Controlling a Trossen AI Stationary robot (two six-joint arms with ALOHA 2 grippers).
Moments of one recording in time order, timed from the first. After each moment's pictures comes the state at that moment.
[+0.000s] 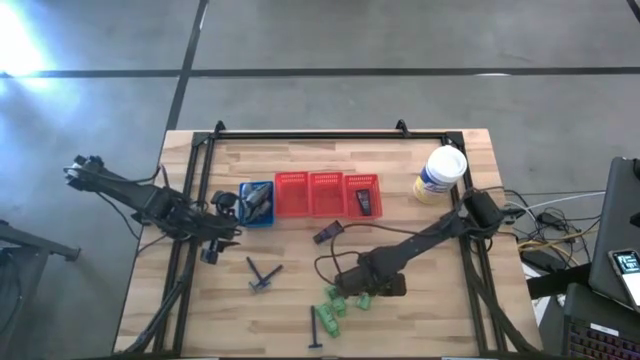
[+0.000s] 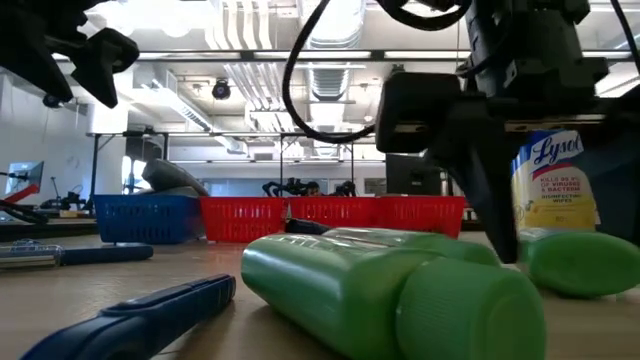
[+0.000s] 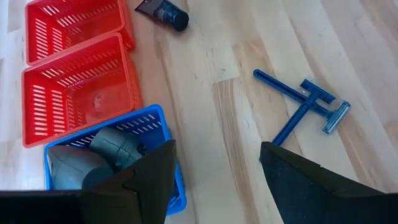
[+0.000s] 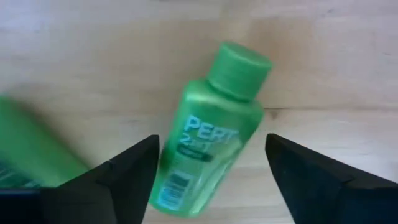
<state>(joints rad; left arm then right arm) -0.40 0.75 0.73 -0.91 -0.25 -0.04 0.42 2.01 1.37 -0.81 -0.21 2.07</state>
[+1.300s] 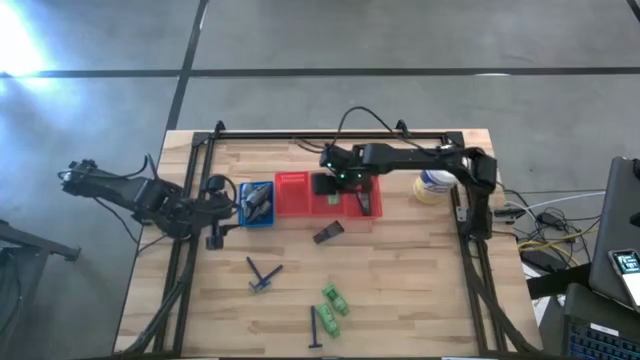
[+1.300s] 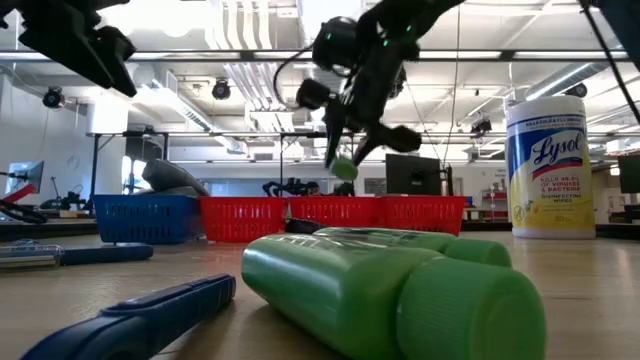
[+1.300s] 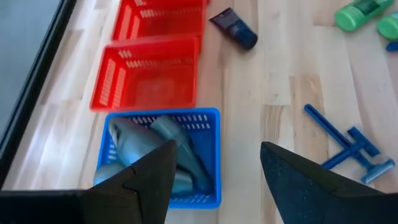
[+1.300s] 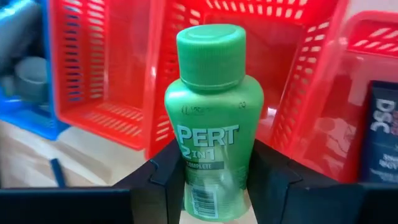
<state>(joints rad) -0.31 0.69 0.78 -0.96 -0.38 -0.22 -0.25 1.93 1.55 -0.76 -0.11 1.16</state>
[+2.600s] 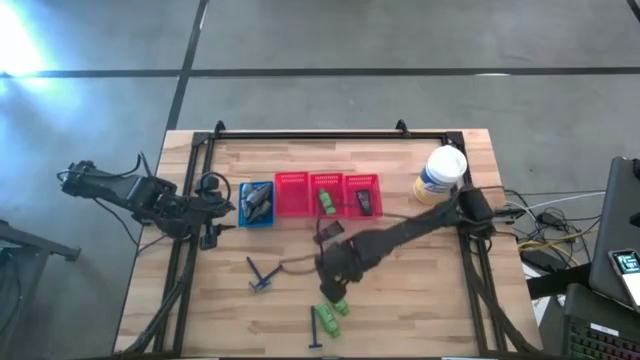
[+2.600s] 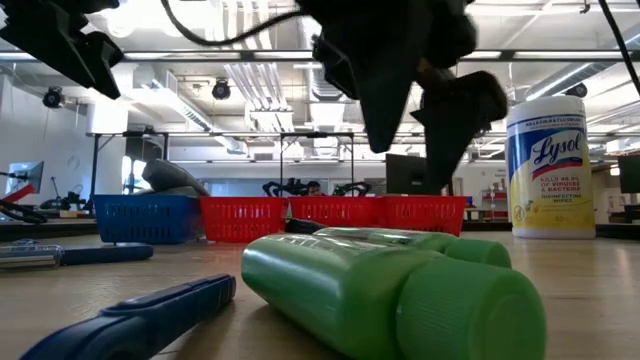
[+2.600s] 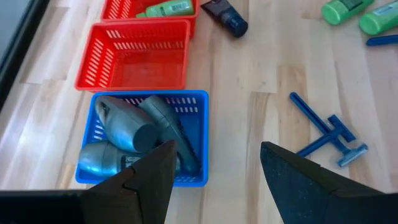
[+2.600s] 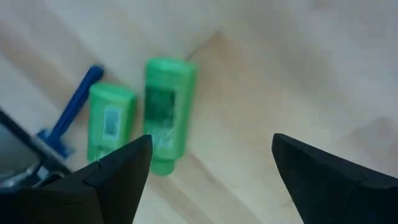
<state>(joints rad) -0.31 0.63 0.78 -1.03 -0.32 -0.28 0.33 2.06 1.65 -0.92 -0.16 1.16</state>
